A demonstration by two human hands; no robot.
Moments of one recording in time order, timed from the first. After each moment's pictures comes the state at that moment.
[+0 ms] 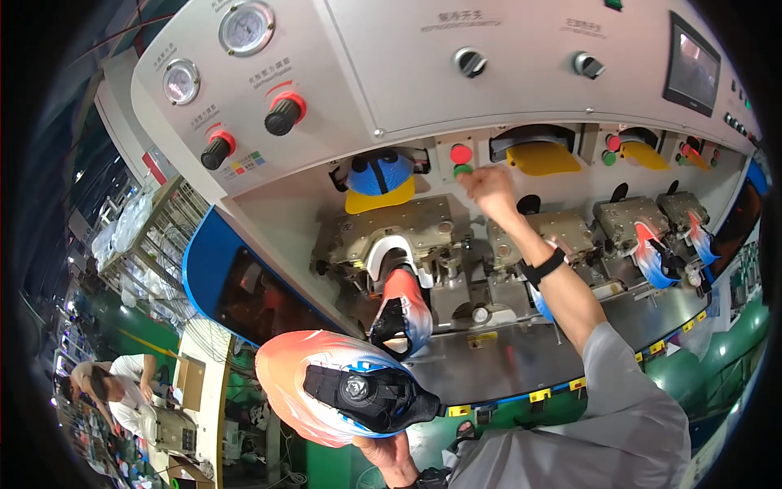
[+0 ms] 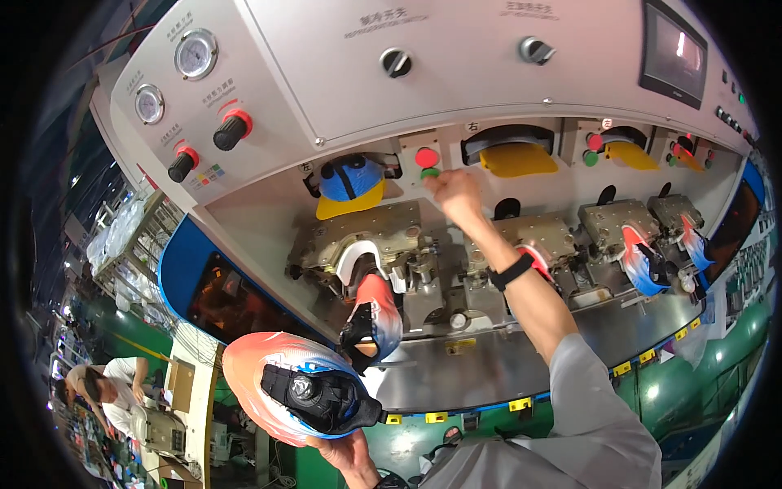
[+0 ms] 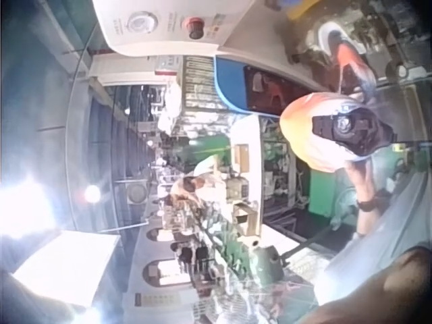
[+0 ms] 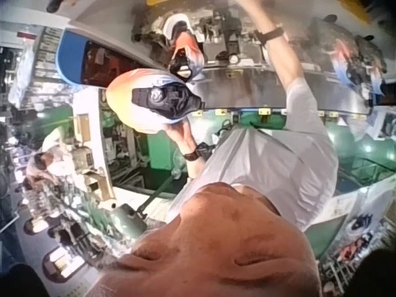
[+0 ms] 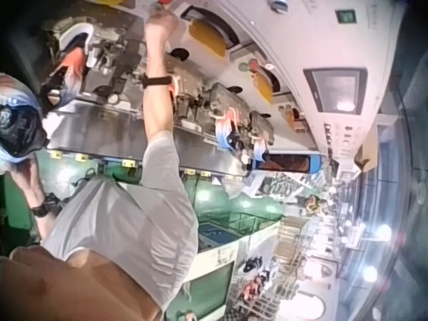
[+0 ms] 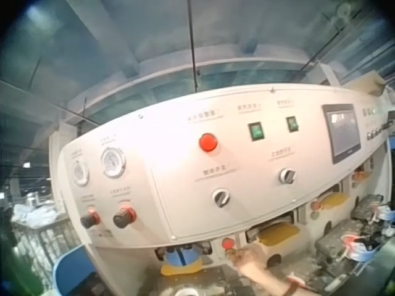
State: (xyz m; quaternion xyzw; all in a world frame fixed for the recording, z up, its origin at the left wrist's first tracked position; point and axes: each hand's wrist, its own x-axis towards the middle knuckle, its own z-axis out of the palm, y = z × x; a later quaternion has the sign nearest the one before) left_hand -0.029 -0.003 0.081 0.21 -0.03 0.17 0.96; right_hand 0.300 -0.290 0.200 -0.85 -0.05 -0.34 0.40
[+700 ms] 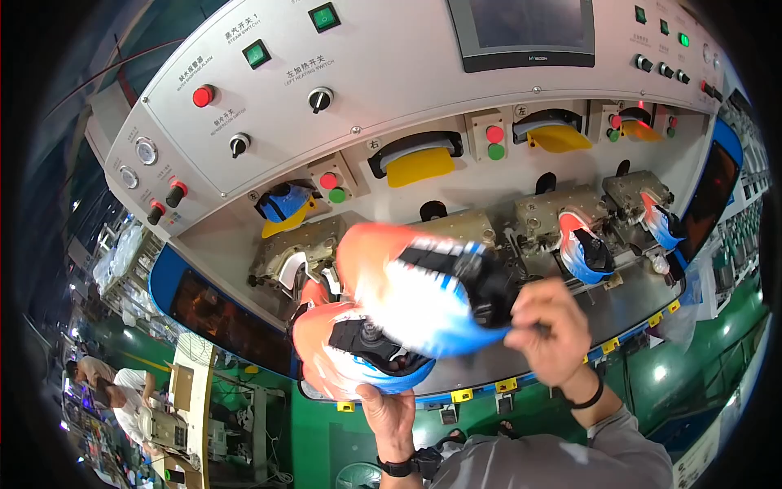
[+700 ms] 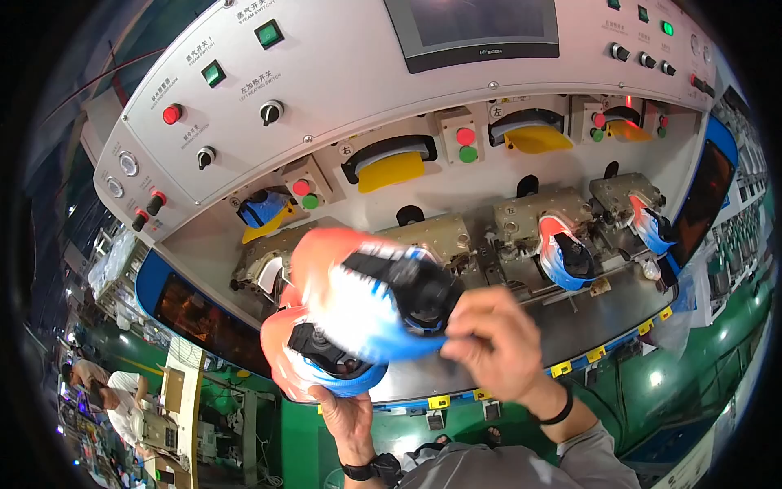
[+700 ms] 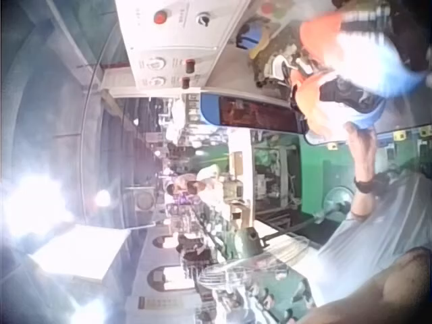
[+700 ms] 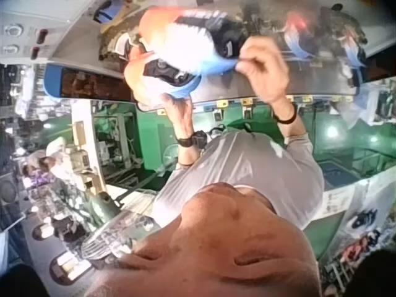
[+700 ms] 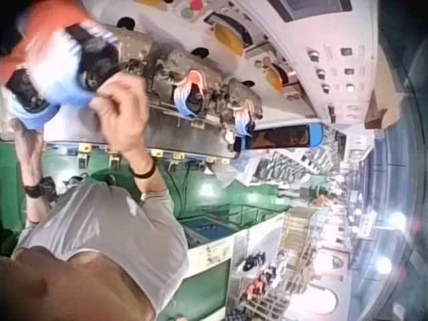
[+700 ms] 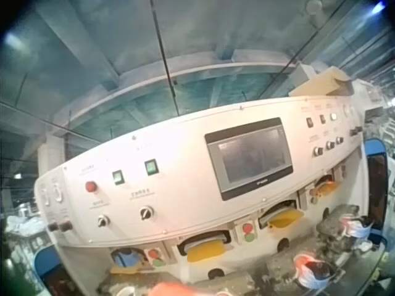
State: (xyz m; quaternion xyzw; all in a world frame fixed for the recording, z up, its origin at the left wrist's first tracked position) left_hand -0.054 -0.232 0.116 0.28 -0.04 0.07 0.96; right_hand -0.053 -0.481 0.227 -0.71 -0.27 -0.46 0.46
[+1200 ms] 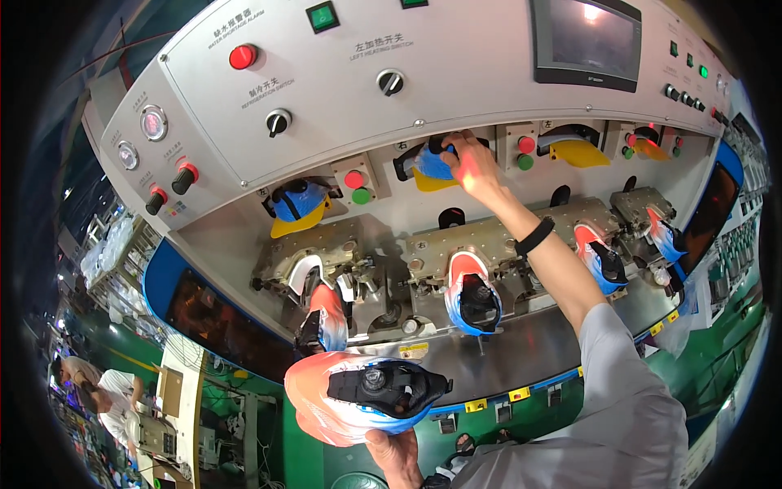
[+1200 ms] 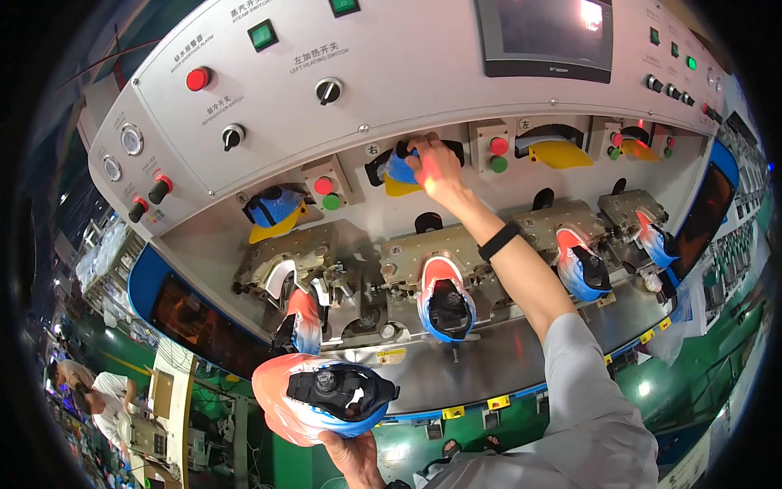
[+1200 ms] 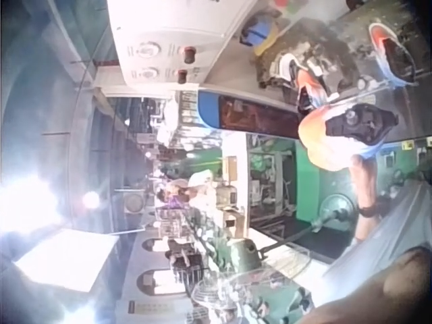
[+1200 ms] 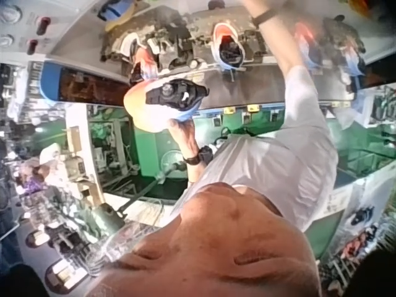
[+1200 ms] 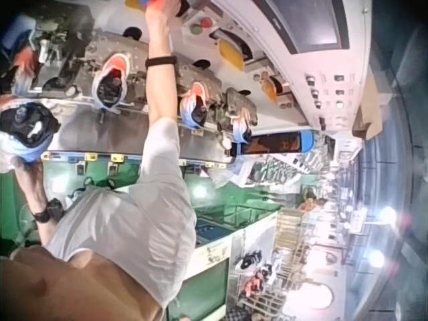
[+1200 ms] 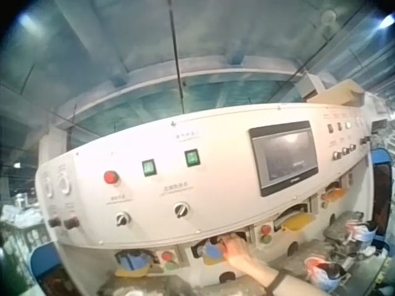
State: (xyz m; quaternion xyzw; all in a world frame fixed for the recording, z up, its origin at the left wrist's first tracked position) left_hand -0.072 -0.181 0.086 0.28 -0.01 0.13 0.95; right_hand 0.268 -0.465 0.256 -0.84 -0.11 -0.46 0.25
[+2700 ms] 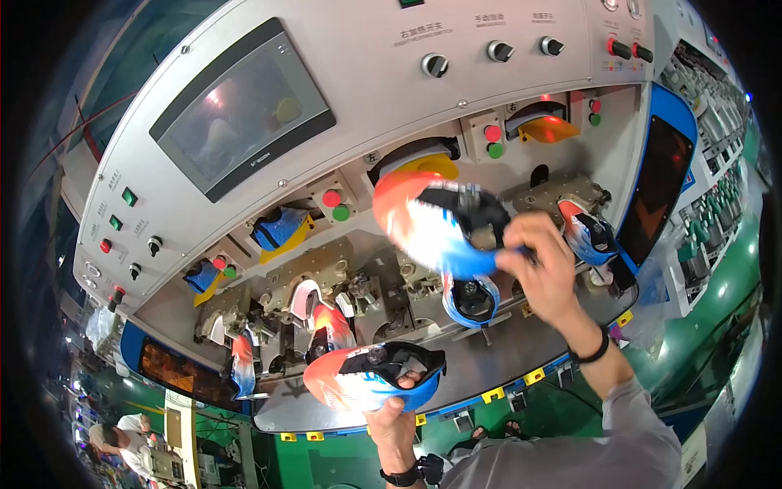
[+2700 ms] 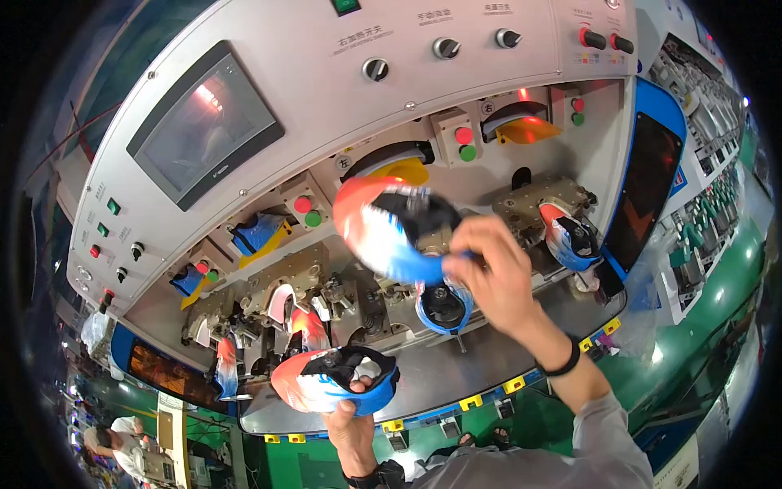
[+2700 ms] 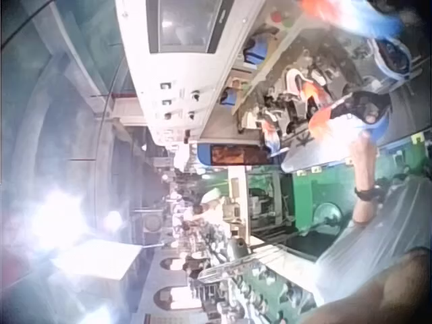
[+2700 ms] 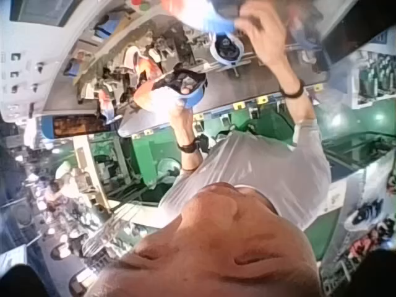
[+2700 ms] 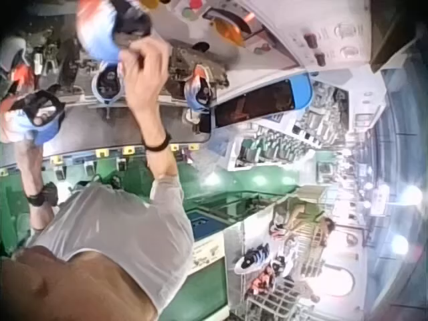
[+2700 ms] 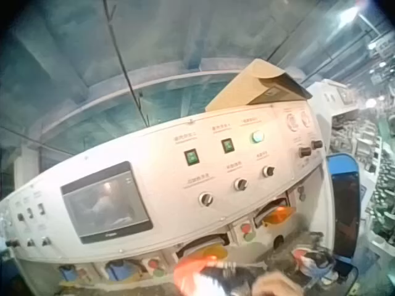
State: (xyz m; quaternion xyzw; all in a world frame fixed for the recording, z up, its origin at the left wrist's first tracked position) left_hand -0.082 -0.526 0.142 0.39 -0.11 0.02 0.91; right_hand -0.035 -0.805 0.234 -0.73 -0.17 -0.53 0.39
